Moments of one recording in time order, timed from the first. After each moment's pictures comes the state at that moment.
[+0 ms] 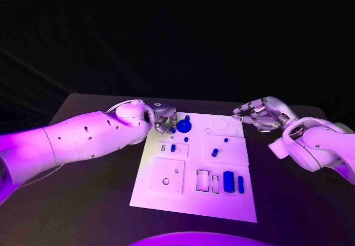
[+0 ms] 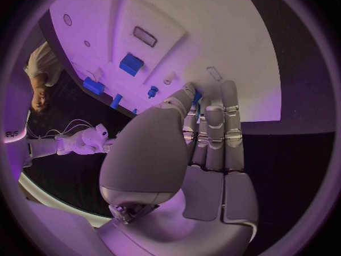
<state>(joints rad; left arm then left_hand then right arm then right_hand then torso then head) 1.23 -0.64 -0.06 1.28 -1.62 -0.07 -0.11 1.49 -0.13 0.26 0.12 0.05 1.07 0.09 0.16 0.10 0.86 0.07 0.65 0.22 1.15 0.01 1.18 0.83 0.18 1.05 0.11 0.79 0.65 1.28 -0.98 -0.15 1.59 -0.75 -0.45 0.14 1.27 -0.07 0.06 0.16 0.38 0.97 0.14 0.12 0.22 1.43 0.06 1.40 1.31 1.47 -0.02 1.46 1.31 0.05 1.44 0.09 1.26 1.31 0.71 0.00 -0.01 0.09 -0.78</state>
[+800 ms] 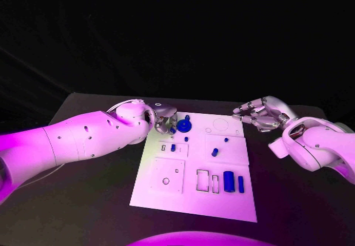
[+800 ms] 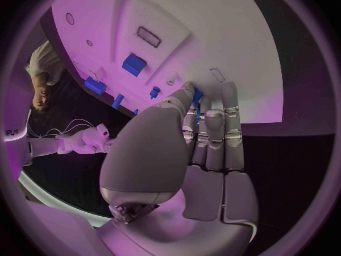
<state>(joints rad) 1.23 -0.64 -0.06 1.29 -1.61 -0.06 -0.11 1.52 -0.10 0.33 0.12 0.05 1.16 0.09 0.16 0.10 0.90 0.06 0.65 0.20 1.17 0.00 1.26 0.87 0.18 1.04 0.10 0.83 0.69 1.28 -0.97 -0.15 1.59 -0.75 -0.45 0.14 1.27 -0.07 0.06 0.16 0.38 0.97 0.14 0.12 0.22 1.43 0.06 1.40 1.31 1.47 -0.02 1.46 1.31 0.05 1.44 0.09 1.26 1.31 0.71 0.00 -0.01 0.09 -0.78</state>
